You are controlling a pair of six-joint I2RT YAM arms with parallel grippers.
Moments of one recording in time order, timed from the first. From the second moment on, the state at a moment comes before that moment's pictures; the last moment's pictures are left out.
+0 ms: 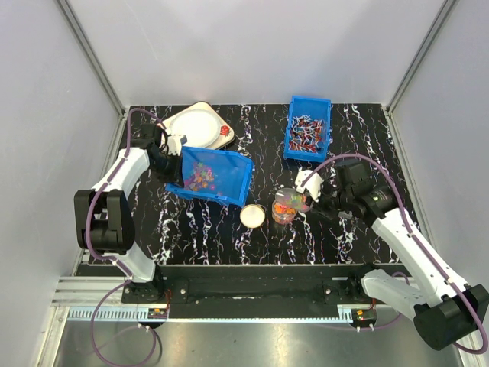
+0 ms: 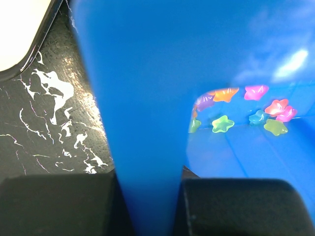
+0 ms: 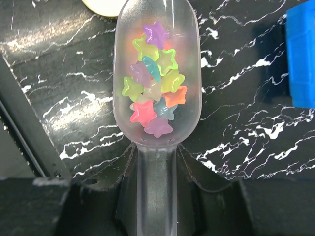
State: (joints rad) left arm -0.02 1.64 1.25 -0.84 0.39 0.16; right arm 0.41 0.99 0.92 -0.82 -0.35 -0.74
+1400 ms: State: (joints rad) left arm -0.02 1.65 1.25 -0.84 0.39 0.16; right arm 0.58 1.13 0.94 -0.92 0.05 -0.80
